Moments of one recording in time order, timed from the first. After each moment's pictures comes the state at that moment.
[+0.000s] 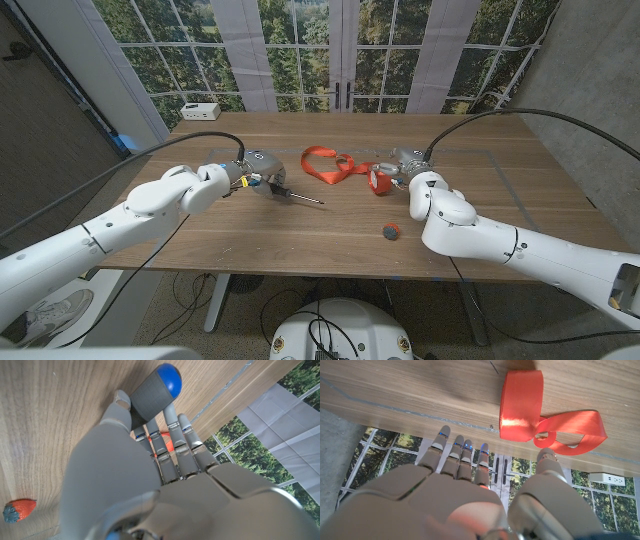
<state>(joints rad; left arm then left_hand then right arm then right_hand) 0.89 1.09 0.52 -1.99 0.81 0.07 -0.23 1.18 0.04 0.29 -0.16 0.18 0.91 -0.04 0.47 0.21 0.86 -0.07 0.62 0.37 0.83 0.00 0.67 0.54 0.46 0.02 0.63 0.30 -0.54 -0.82 -1.10 -2.18 -0.40 -1.22 -0.07 0.34 -0.05 0.31 -0.17 0.20 0.34 0.02 0.24 0.20 0.31 0.08 0.25 0.22 0.30 0.01 0.28 0.21 0.34 0.14 0.23 0.18</state>
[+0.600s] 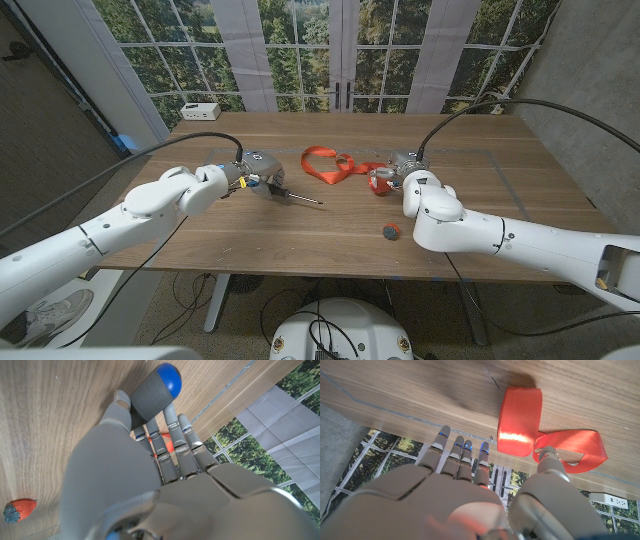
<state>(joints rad) 0.90 1.10 0.51 -2.00 0.80 0.07 -0.22 1.18 0.04 0.29 -0.16 0.18 0.91 -0.04 0.47 0.21 0.86 -0.07 0.63 0.37 0.84 0.00 0.66 0.55 0.45 0.02 0.64 0.30 -0.42 -0.80 -1.24 -2.15 -0.39 -1.31 0.00 0.35 -0.06 0.31 -0.17 0.21 0.37 0.03 0.25 0.20 0.31 0.07 0.25 0.23 0.29 0.01 0.27 0.21 0.34 0.14 0.23 0.18</state>
